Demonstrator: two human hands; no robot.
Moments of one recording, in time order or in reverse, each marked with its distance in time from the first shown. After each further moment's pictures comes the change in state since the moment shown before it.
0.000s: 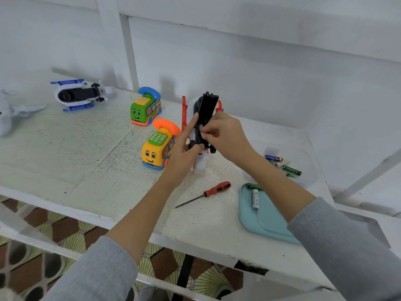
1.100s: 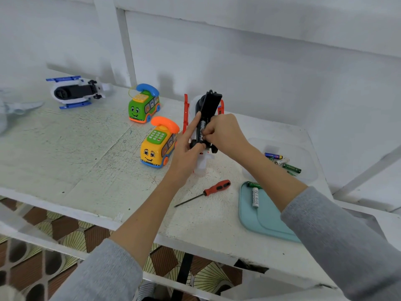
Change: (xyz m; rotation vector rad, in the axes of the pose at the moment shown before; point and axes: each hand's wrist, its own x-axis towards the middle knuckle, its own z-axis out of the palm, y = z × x) left_hand 0.002 0.000 0.010 0.005 0.031 -0.015; right_hand 0.015 -0.001 0.001 -0.268 -0.218 0.128
